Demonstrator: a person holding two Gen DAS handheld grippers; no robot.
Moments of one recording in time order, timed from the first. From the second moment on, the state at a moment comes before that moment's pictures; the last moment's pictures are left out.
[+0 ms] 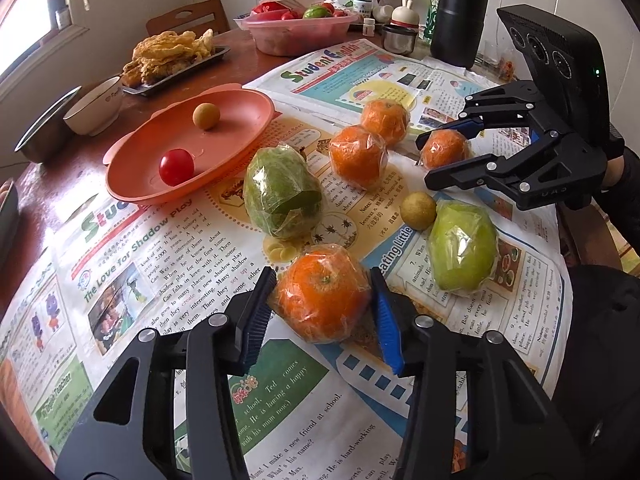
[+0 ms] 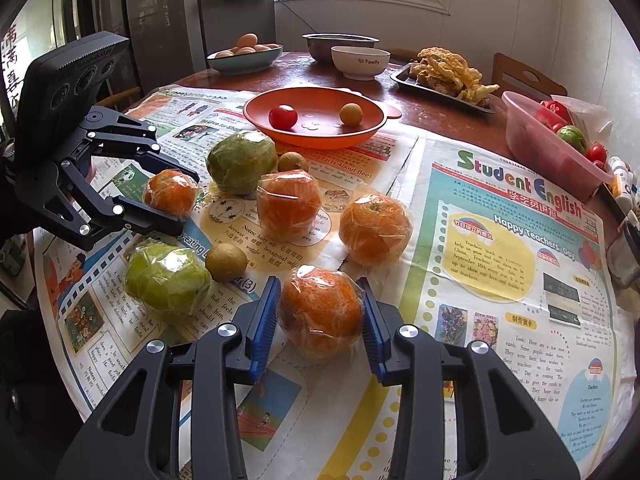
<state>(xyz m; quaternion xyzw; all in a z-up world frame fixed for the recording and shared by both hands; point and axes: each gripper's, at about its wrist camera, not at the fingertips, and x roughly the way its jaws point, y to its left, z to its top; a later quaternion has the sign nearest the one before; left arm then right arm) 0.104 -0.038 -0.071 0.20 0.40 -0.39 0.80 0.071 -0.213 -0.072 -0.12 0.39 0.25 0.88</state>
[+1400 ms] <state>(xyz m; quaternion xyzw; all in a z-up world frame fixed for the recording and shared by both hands) 0.192 -0.013 -0.024 0.17 0.37 -0.36 0.84 0.188 -0.166 -0.014 -0.16 0.37 0.27 0.88</state>
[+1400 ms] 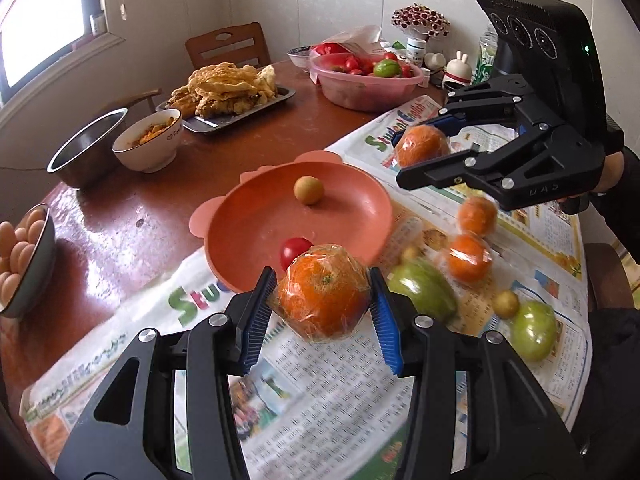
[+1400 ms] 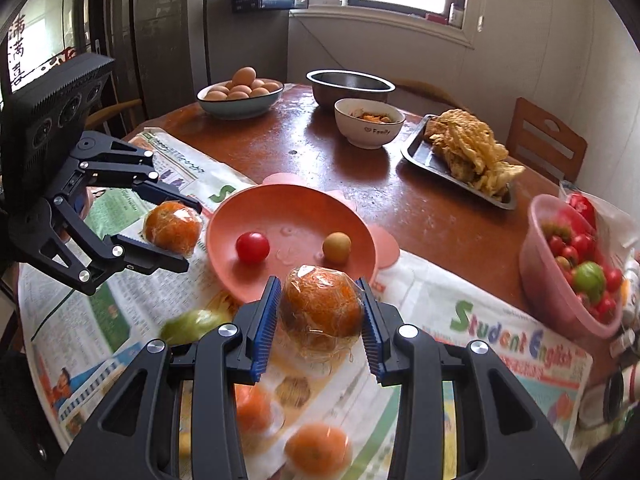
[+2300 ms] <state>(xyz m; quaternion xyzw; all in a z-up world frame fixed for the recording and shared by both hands) 0.275 -0.013 -0.045 0.14 0.39 -0.38 0.83 0.255 -0.140 -0.057 -0.17 0.42 0.30 0.84</state>
